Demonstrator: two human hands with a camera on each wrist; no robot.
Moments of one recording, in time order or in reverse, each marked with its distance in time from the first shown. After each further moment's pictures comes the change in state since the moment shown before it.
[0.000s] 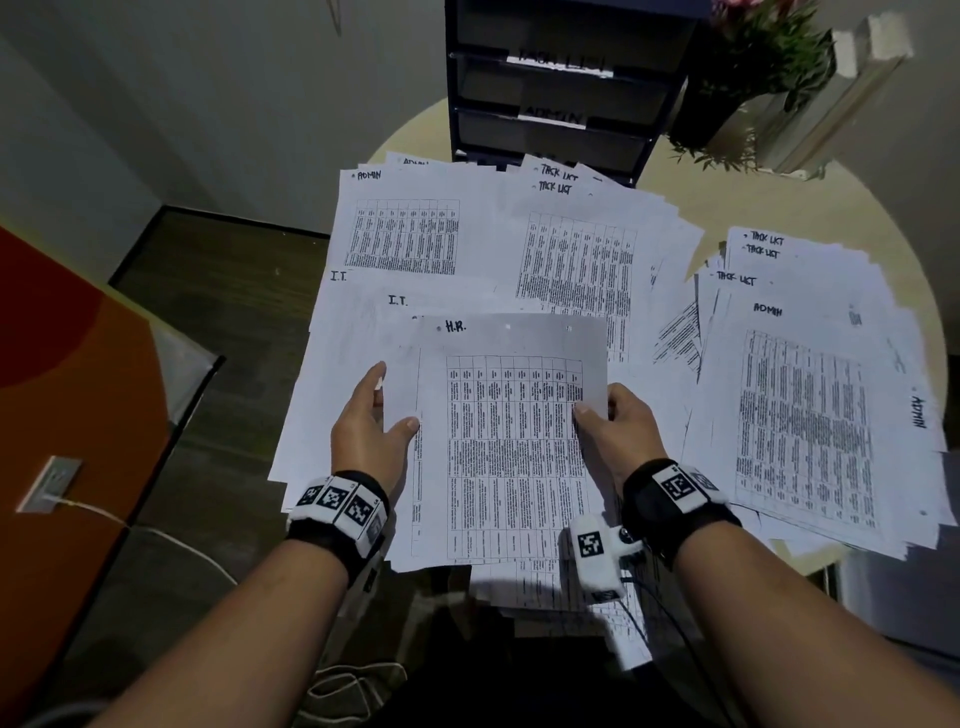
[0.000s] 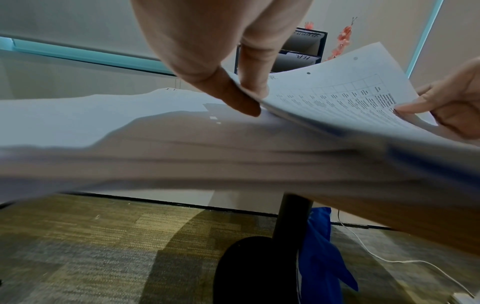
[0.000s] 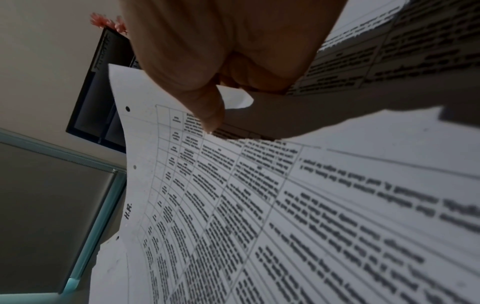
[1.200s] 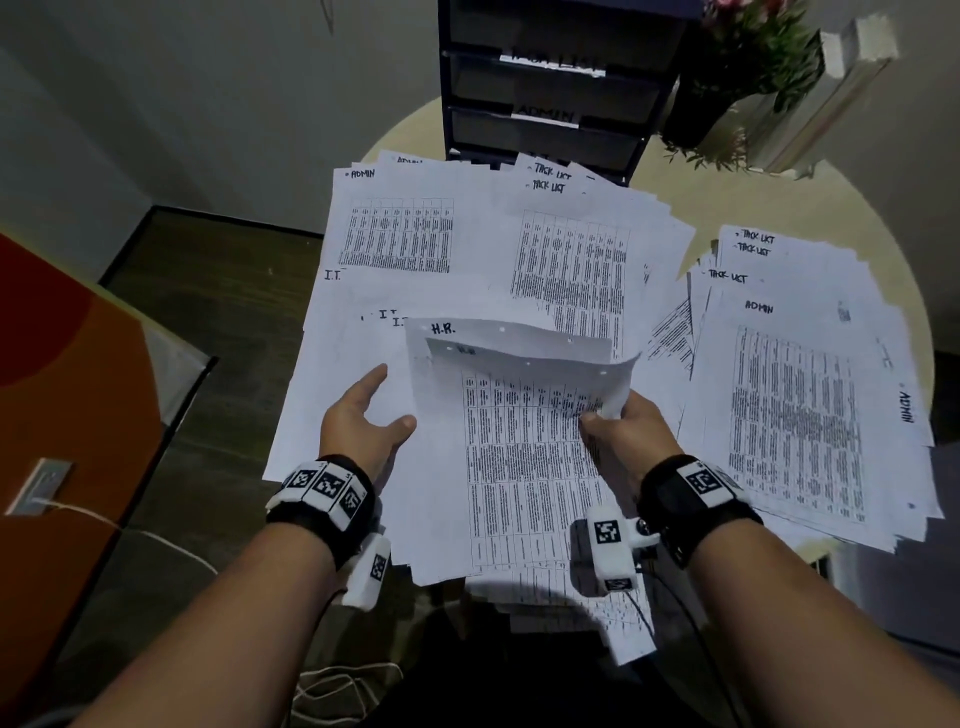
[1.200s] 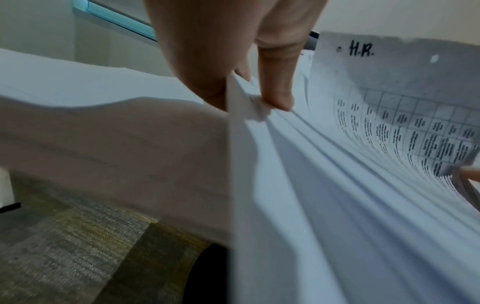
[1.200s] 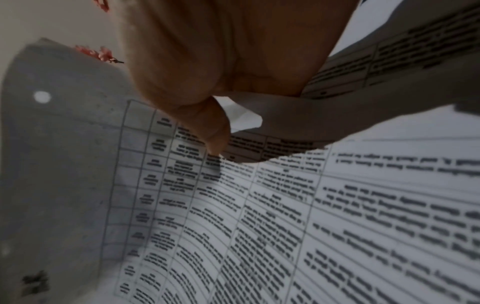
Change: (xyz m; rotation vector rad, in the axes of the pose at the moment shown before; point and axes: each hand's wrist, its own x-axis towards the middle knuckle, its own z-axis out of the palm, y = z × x) left_hand 0.017 -0.010 -0.005 -0.194 -0.034 -0.094; right_hand -0.013 -0.015 -0.019 0.221 -0.084 0.146
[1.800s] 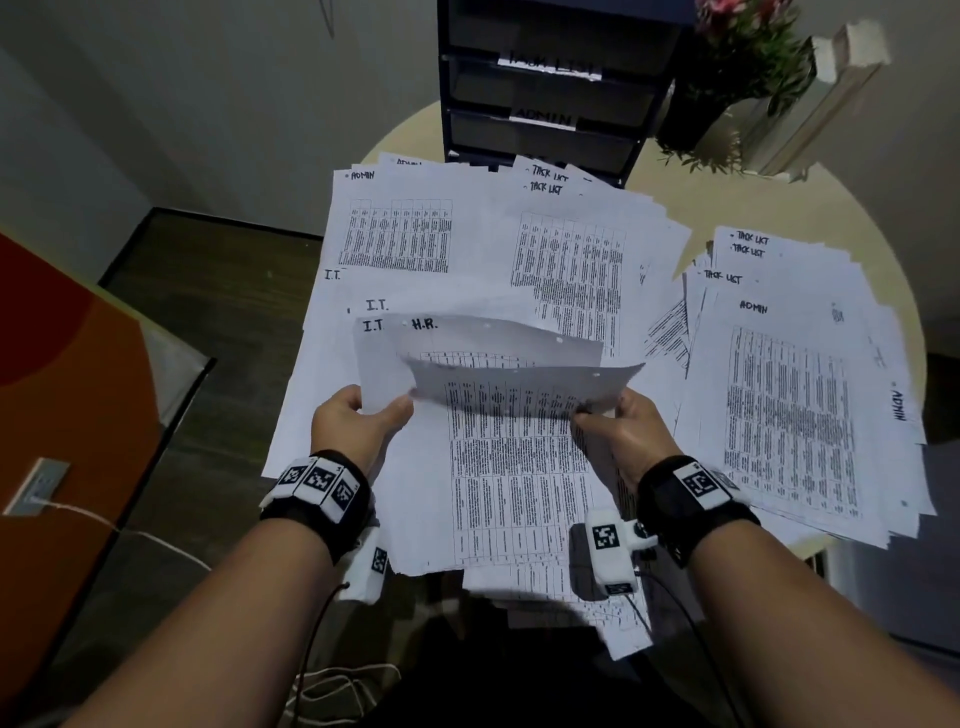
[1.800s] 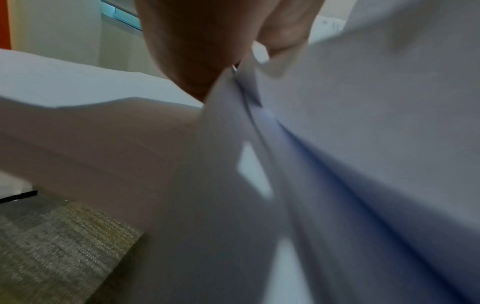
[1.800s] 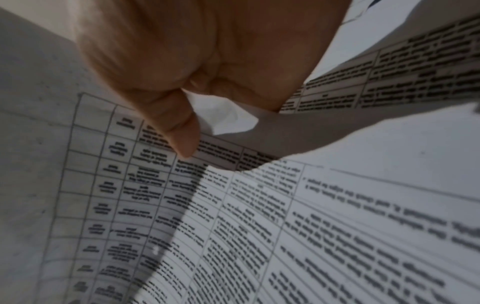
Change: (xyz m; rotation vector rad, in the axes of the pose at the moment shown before) left_hand -0.001 0.005 0.004 -0.257 0.052 -0.089; right_hand -0.007 -0.002 0.000 -0.021 -0.059 -0.113
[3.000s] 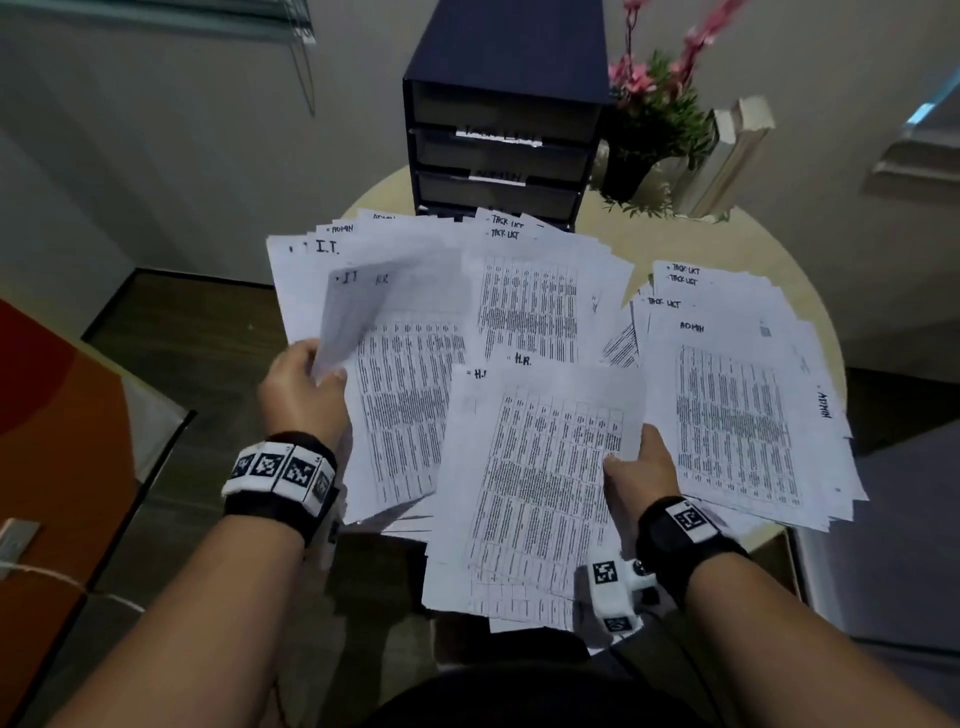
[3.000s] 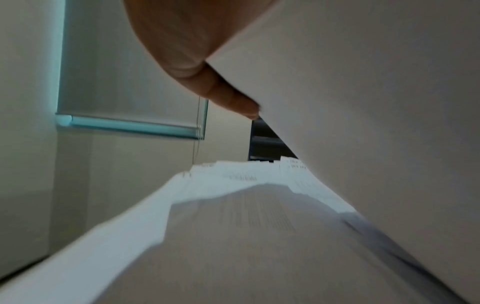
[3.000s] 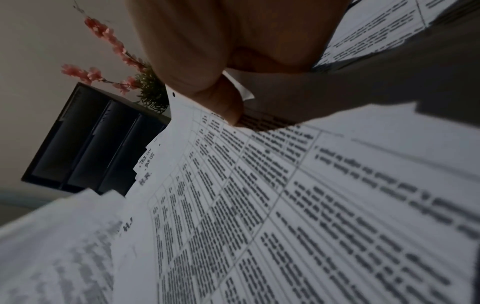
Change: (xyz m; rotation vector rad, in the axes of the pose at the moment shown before) left_hand -0.023 0.079 -0.007 0.491 0.221 0.549; right_hand -0.035 0.028 -0.043 -0.241 0.350 0.046
